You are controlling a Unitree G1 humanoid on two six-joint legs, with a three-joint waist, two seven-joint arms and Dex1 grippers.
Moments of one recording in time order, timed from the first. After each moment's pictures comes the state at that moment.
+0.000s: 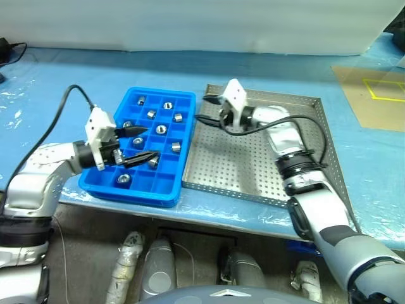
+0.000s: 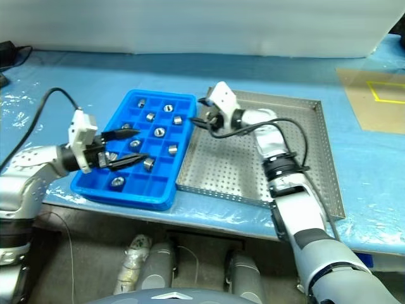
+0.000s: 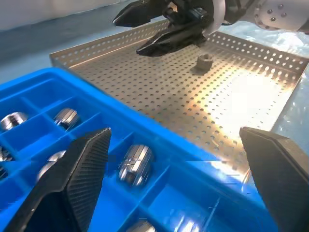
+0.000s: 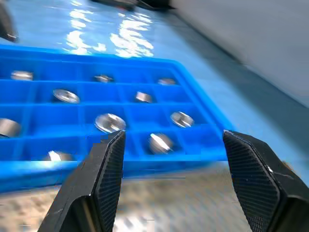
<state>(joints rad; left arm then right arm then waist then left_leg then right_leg) -0.41 0.68 0.10 -0.07 -0.57 0.45 -1.07 -0.93 -0.35 0.09 0.64 0.03 -0.01 0.88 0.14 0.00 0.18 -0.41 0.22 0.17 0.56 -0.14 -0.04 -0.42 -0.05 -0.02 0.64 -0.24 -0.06</state>
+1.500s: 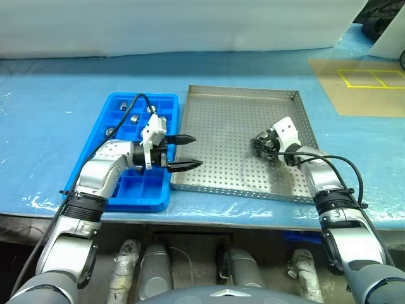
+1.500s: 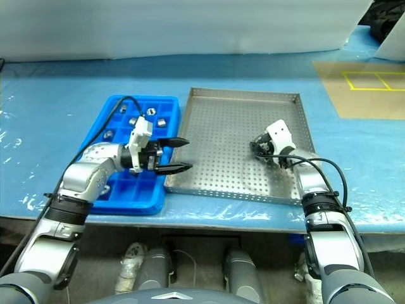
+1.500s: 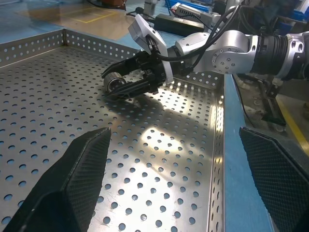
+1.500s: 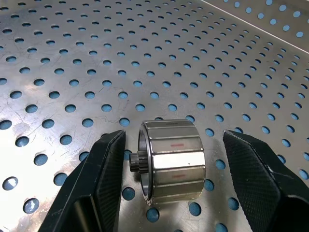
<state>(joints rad) -0.54 0.47 -0.11 0.12 -0.48 0.37 -1.20 -0.62 -0.47 -0.02 0.67 0.02 0.06 0.61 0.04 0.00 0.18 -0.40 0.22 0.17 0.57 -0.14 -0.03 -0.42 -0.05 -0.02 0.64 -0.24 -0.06</state>
